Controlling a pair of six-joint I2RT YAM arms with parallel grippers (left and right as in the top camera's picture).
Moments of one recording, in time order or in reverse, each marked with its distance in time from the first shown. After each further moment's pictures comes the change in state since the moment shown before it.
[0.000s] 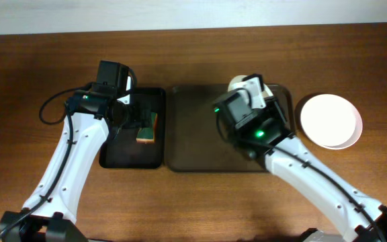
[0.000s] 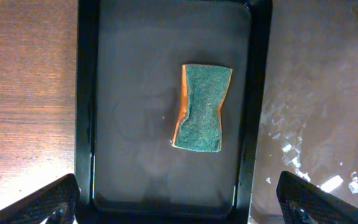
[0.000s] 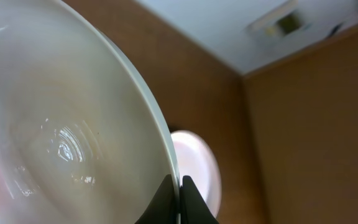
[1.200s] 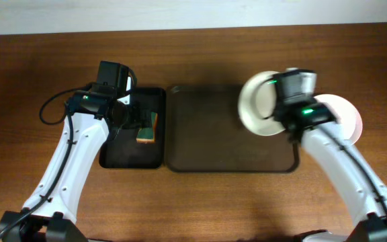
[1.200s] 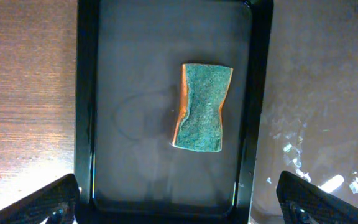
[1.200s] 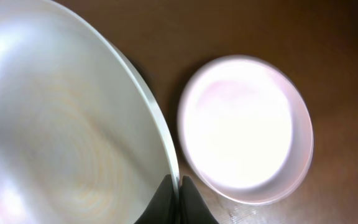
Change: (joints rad) left arm 0.000 0.000 -0.003 0.001 0.000 0.000; right arm -0.484 -0.003 0.000 -0.057 -0.592 0.303
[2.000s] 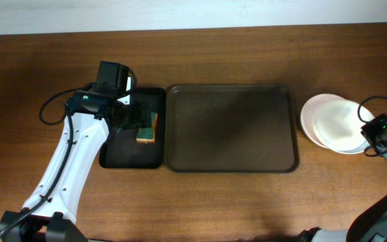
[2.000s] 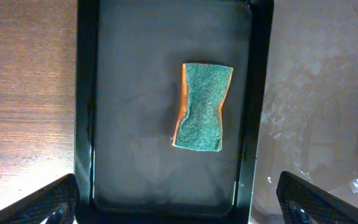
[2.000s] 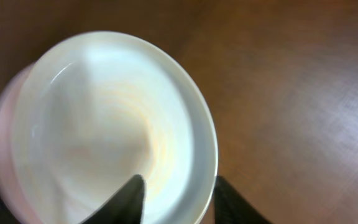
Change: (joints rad) left arm 0.000 0.000 0.000 -0.001 0.000 0.000; right arm -0.790 0.095 -0.002 0.003 -0.478 0.068
